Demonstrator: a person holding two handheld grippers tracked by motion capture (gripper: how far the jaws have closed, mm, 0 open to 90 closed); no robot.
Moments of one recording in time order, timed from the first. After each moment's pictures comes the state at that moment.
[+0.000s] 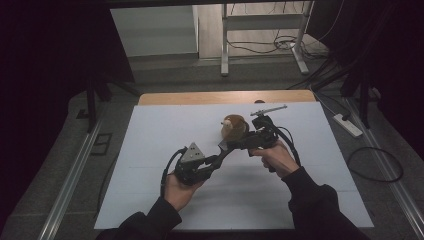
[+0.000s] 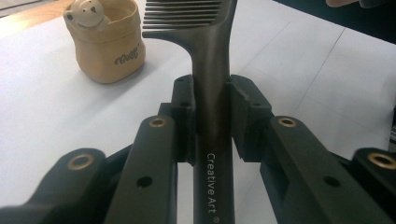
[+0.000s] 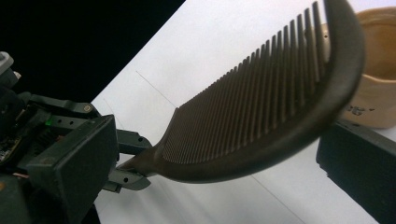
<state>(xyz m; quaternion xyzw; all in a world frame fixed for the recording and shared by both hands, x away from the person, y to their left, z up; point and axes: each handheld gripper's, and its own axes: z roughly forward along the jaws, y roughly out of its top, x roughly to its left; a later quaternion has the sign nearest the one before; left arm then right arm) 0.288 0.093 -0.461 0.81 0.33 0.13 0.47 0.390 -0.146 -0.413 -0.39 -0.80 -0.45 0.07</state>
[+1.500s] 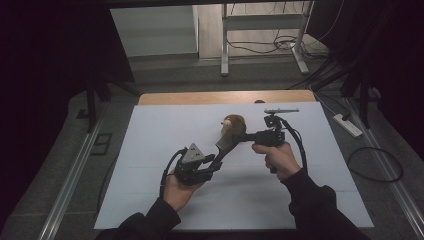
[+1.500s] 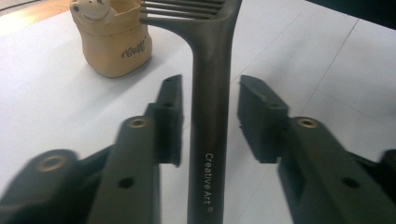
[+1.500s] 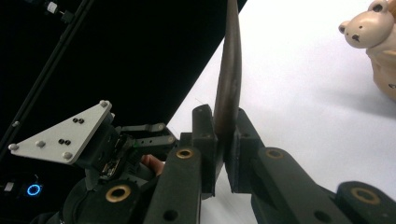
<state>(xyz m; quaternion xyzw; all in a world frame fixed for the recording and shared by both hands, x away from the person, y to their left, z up) 0.289 0.094 -0.465 0.81 0.33 0.14 0.46 0.394 -0.171 -0.418 -0.42 -0.71 -0.52 0.20</state>
